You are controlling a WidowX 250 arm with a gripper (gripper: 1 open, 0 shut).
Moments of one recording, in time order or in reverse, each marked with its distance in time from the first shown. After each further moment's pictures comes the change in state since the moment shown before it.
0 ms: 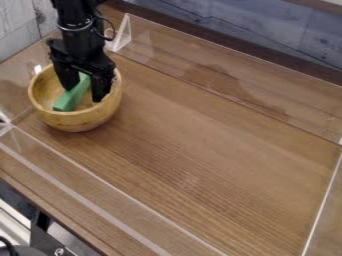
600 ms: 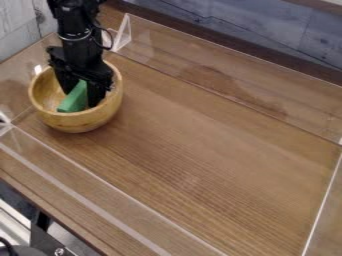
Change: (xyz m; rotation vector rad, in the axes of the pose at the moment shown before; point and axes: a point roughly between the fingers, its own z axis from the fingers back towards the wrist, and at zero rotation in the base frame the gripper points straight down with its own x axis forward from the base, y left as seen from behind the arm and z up) arm 0.001 0.005 -0.017 0.012 0.003 0.011
